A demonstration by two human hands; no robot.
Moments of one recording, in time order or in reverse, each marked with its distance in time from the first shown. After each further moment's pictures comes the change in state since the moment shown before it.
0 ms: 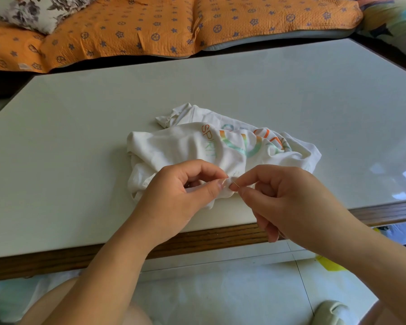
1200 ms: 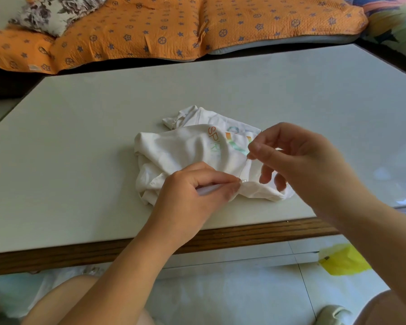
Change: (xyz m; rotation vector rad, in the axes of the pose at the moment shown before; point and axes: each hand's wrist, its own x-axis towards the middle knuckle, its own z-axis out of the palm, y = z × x) left_hand -0.004 0.007 0.014 -0.006 0.129 0.015; right_hand 0.025 -0.010 -0.013 0.151 0.237 -0.168
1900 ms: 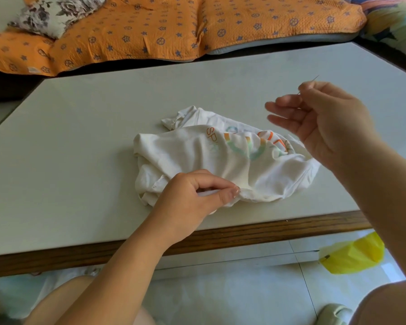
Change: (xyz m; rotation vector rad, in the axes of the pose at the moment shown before) left_hand 0.005 -0.007 -0.003 -0.040 -0.138 -0.122; right_hand 0.061 0.005 -0.032 0.672 0.181 0.059
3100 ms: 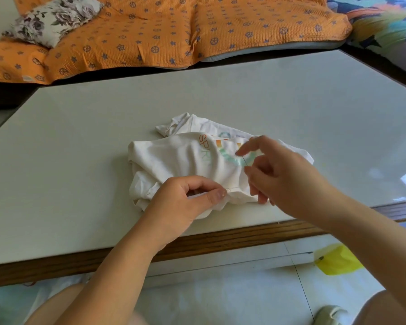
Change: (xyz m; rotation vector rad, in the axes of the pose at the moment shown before) left_hand 0.002 0.000 -0.004 -0.016 0.011 -0.117; right_hand -0.060 0.024 0.002 -1.050 -0.364 -0.148
